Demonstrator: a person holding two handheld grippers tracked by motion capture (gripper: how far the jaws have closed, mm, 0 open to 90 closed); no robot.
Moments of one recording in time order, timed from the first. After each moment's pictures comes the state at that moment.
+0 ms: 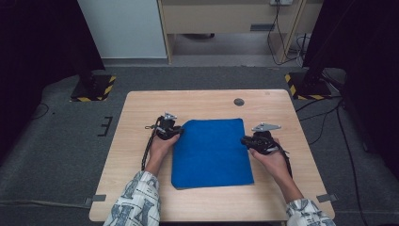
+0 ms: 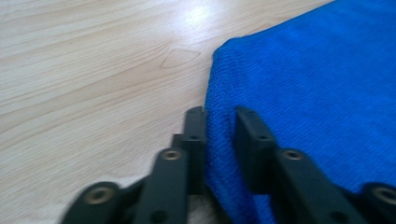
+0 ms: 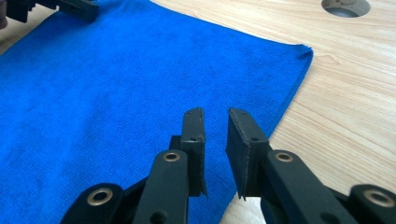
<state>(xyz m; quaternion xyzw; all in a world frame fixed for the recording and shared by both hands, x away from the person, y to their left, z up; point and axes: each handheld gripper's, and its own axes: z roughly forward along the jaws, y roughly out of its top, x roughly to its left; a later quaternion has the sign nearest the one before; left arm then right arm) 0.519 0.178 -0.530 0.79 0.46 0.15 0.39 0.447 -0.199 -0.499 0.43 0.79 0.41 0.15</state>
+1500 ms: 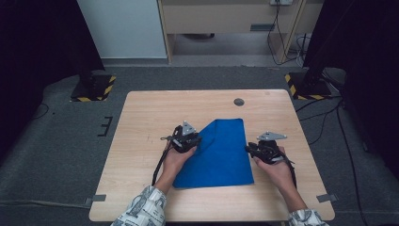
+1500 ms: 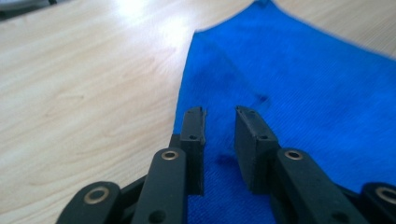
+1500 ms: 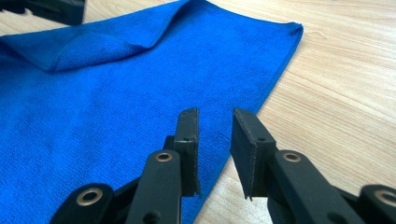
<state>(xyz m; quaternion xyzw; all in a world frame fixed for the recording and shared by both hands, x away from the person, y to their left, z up) 0.461 0.112 -0.517 0.81 0.37 0.19 0.41 0.418 -0.210 -0.505 0.44 0.78 0.41 0.17</state>
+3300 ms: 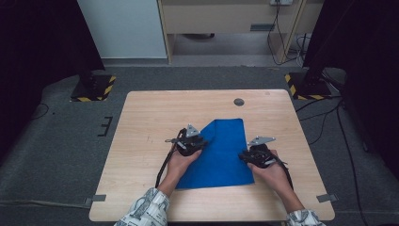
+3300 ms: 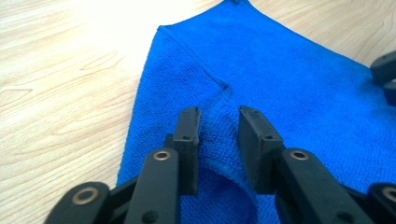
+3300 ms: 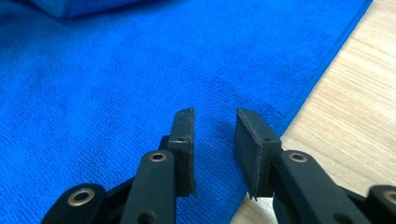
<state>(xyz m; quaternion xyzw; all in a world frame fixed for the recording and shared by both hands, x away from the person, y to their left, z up) 0.454 0.099 -0.519 0.81 0.37 0.15 0.43 0.415 -0.190 -0.522 0.41 0.83 0.36 0.13</state>
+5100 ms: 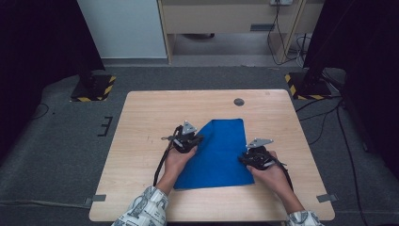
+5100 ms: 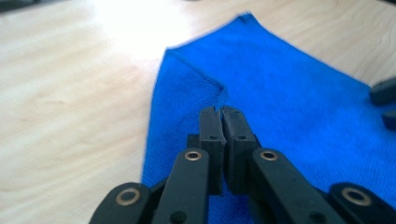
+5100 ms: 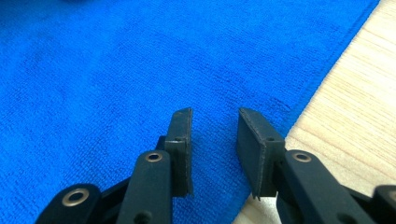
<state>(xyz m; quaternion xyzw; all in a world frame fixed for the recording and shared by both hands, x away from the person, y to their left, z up) 0.457 0.111 -0.501 0.80 0.37 0.17 0.44 0.410 -0.187 -0.526 0.40 0.84 0.35 0.14</state>
